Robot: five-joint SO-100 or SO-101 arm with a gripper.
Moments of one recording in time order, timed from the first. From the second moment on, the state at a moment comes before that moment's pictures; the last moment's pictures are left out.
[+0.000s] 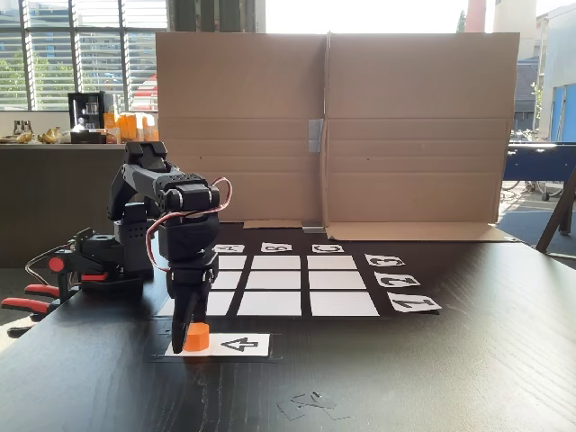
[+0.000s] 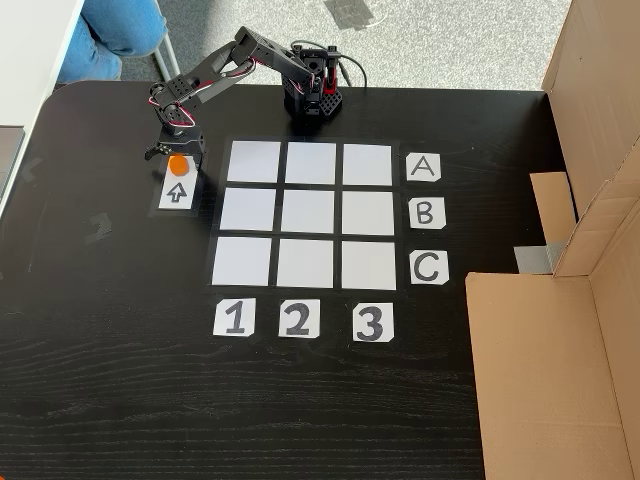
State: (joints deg) arm 51.5 45.6 53.6 88.8 124.4
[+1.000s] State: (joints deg) arm 58.4 62.8 60.3 87.6 82.6
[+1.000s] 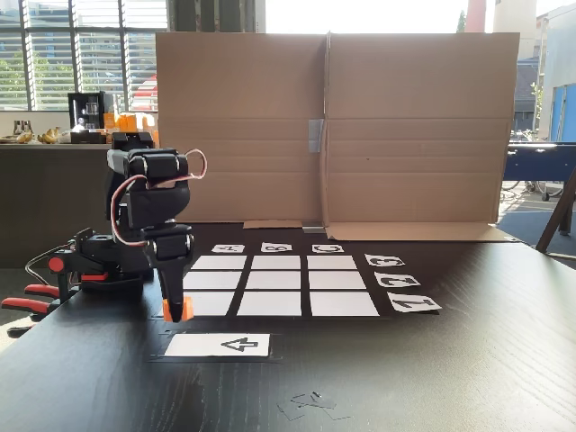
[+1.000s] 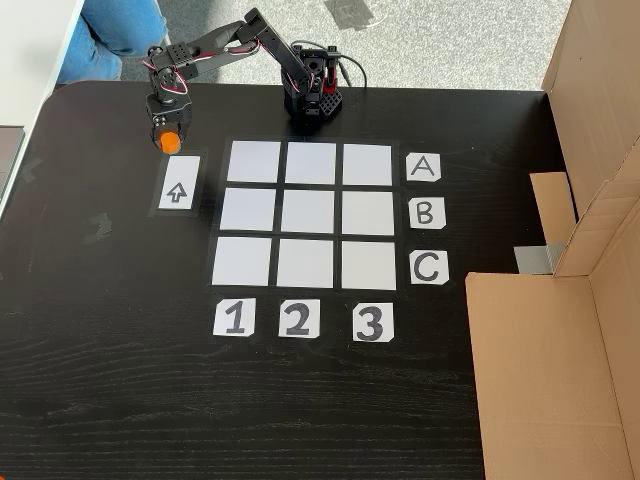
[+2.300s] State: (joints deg) arm 37.3 131.7 115.8 86.6 3.7
